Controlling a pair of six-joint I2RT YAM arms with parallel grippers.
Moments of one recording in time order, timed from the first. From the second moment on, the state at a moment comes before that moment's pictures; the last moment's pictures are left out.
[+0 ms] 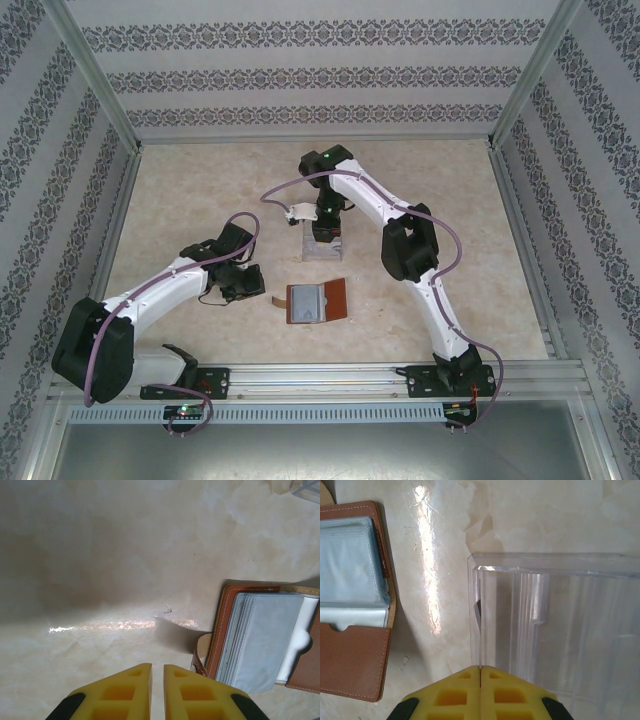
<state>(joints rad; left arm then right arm) -0.44 1.30 0.74 -0.70 0.24 -0.69 0.59 2.43 2.31 -1.56 -0.28 -0.92</state>
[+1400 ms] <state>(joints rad) -0.45 1.34 0.80 -0.70 0.25 -0.69 0.57 2.32 2.22 -1.44 -0.28 -0.74</state>
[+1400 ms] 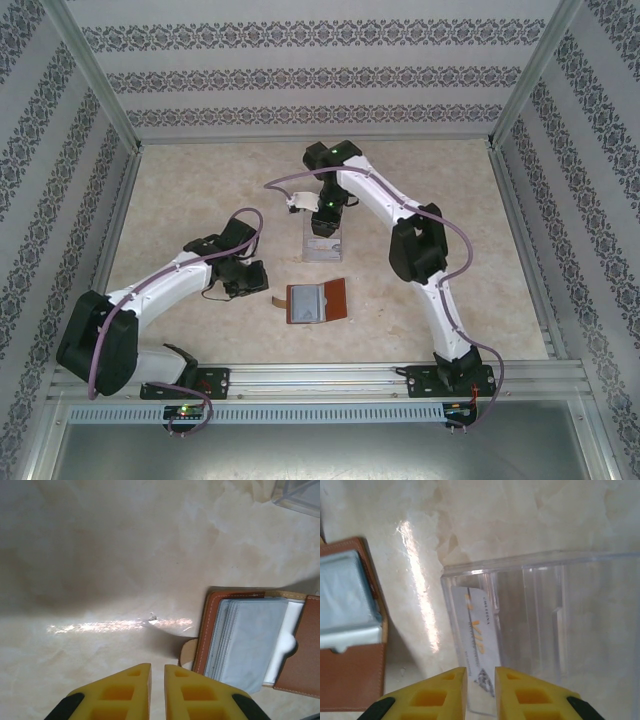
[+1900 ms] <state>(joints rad) -0.53 1.47 0.89 -0.69 0.27 -0.70 0.61 1.95 1.64 -1.03 -0.27 -0.24</state>
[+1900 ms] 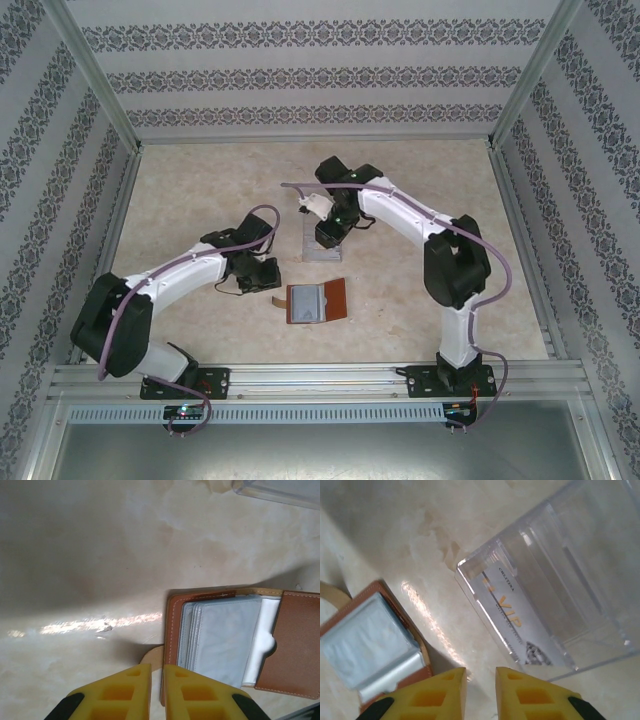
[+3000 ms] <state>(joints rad) -0.60 1.61 0.88 -0.67 0.28 -0.68 0.75 1.64 1.11 -0.55 -0.31 0.74</state>
